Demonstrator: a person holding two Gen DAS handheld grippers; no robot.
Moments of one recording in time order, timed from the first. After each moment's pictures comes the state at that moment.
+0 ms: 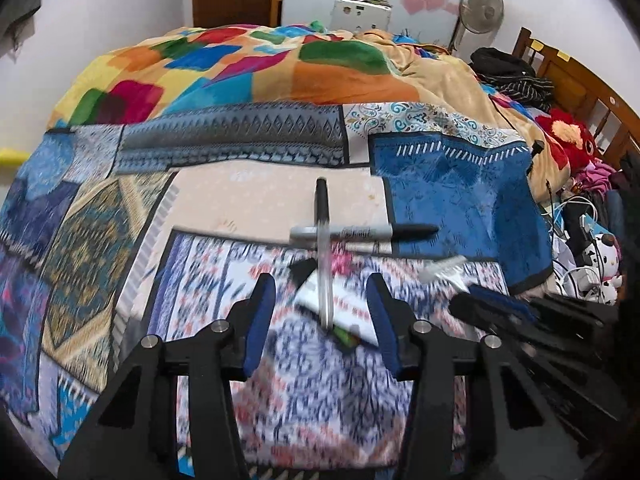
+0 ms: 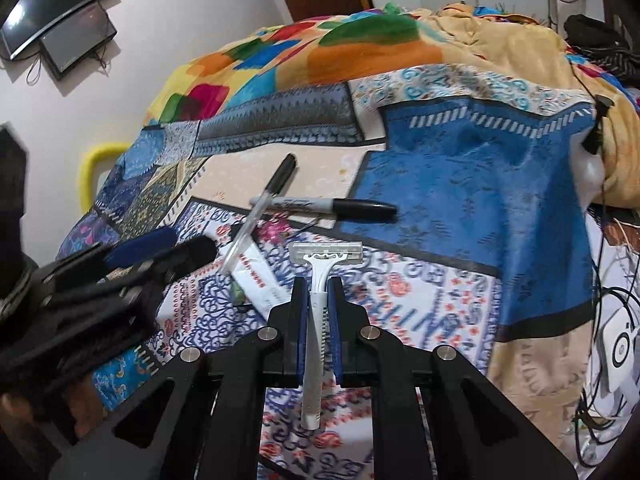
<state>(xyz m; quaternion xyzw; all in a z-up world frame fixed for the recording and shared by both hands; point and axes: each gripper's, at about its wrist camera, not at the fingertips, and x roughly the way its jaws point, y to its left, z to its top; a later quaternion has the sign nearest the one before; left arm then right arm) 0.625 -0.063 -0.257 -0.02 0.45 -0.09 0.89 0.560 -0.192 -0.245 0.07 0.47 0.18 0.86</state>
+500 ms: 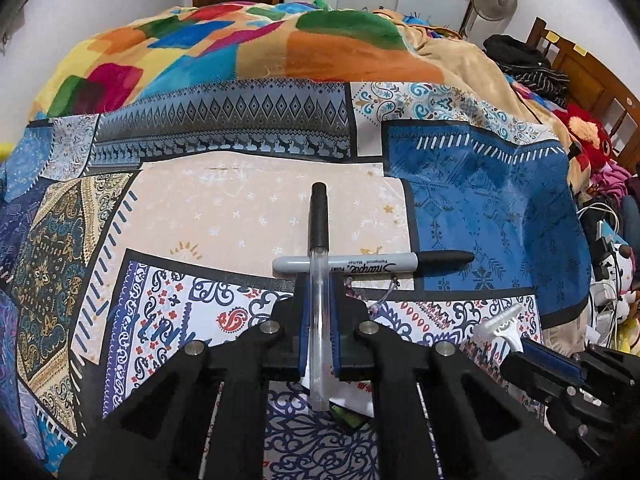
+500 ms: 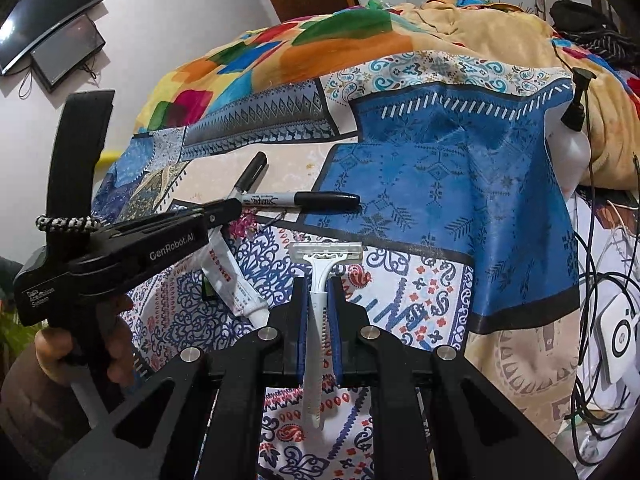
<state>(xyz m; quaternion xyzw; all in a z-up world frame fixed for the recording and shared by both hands) 0.673 -0.077 -0.292 -0.03 0.48 -0.08 0.88 0.560 -0.210 -0.258 0.09 0.47 0.17 0.86</state>
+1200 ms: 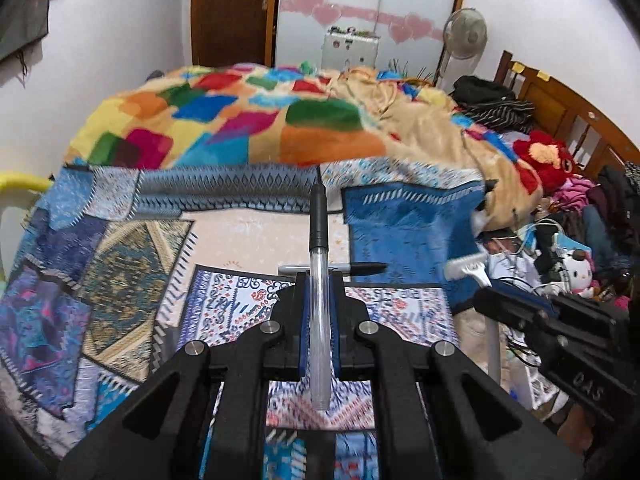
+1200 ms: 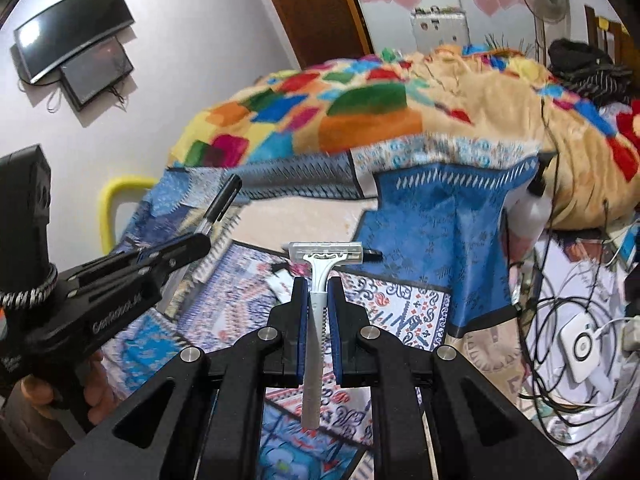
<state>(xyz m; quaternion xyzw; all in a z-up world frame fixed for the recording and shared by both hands) 0.562 -0.067 -0.155 -0.02 0.39 -0.10 0.91 0.509 -0.213 -0.155 0.09 0.41 0.19 0.89</state>
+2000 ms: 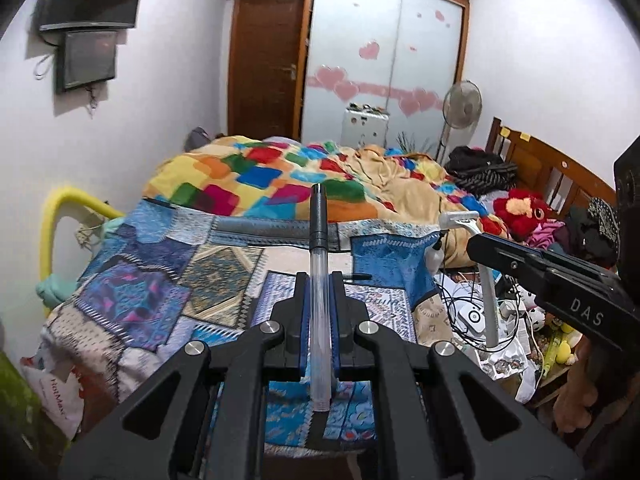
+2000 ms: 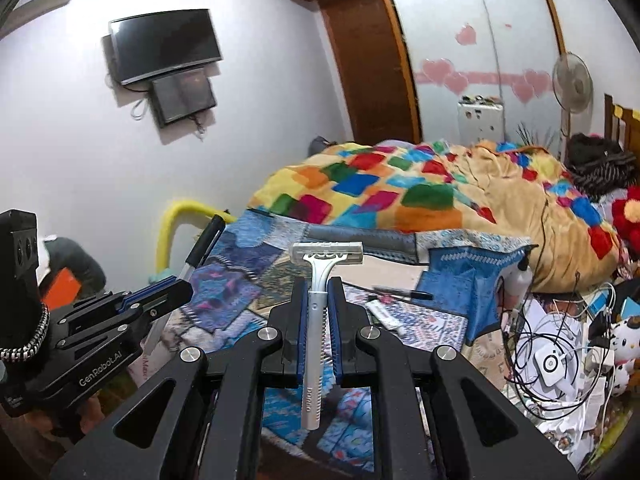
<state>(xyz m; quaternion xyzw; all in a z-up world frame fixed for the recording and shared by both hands) 0.330 0.002 -0.017 -0.04 0.28 -0.05 0.96 0.352 -0.167 -0.018 0.05 0.29 0.25 0.92</state>
